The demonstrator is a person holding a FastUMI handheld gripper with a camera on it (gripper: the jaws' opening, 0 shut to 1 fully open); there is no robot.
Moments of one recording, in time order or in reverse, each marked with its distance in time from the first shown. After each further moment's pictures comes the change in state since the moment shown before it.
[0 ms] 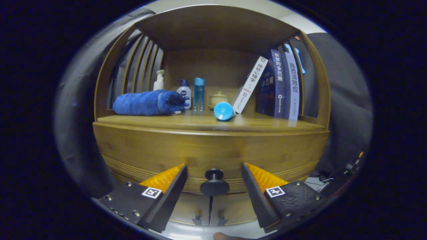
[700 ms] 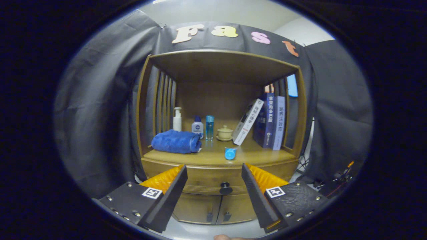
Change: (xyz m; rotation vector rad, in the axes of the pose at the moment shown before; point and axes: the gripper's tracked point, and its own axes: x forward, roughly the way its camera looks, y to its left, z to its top) arm -0.155 0.019 0.125 0.018 -0.092 -0.005
